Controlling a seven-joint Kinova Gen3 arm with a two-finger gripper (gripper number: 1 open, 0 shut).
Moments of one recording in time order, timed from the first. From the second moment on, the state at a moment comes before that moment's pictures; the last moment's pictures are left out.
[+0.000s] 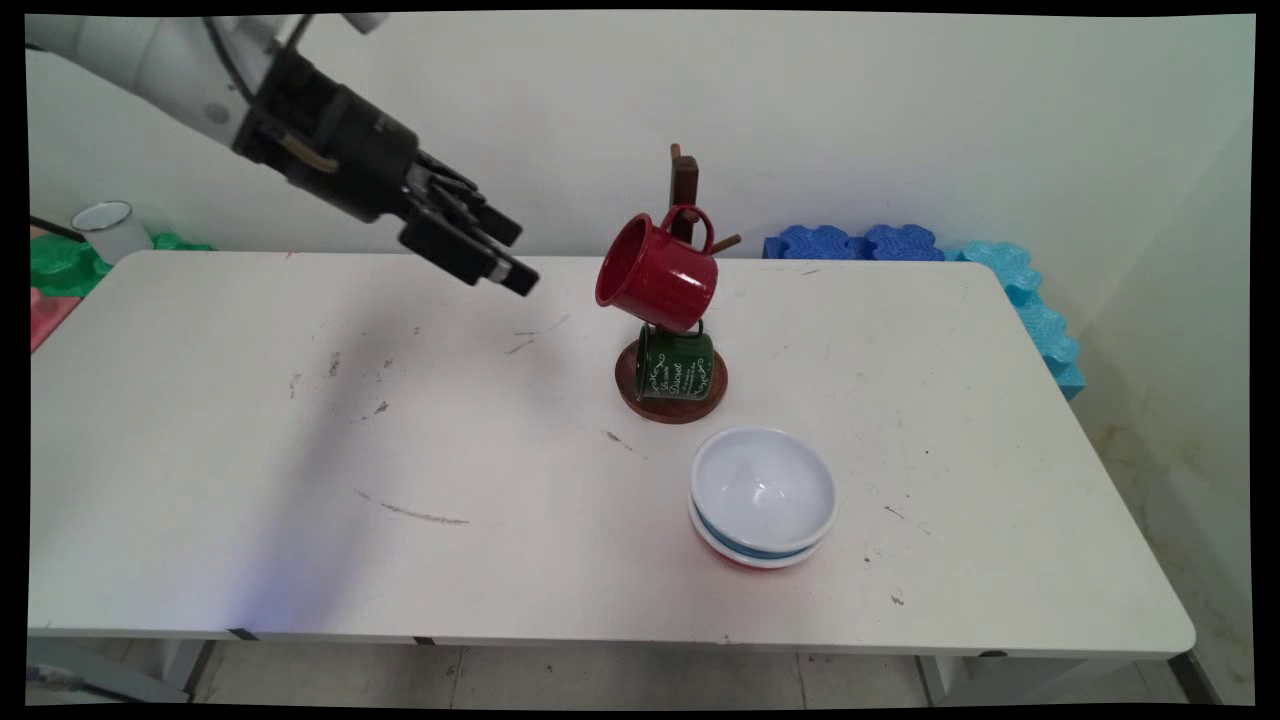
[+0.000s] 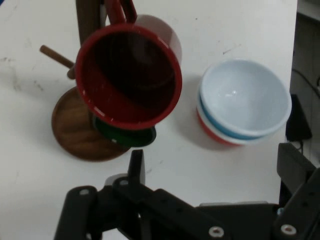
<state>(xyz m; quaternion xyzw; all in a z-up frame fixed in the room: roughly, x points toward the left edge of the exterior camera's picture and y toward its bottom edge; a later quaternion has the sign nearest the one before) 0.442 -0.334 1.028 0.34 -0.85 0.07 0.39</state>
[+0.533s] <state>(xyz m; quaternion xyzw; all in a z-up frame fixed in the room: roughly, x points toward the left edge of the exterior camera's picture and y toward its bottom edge) 0.400 -0.354 1.010 0.38 -0.83 0.05 0.41</state>
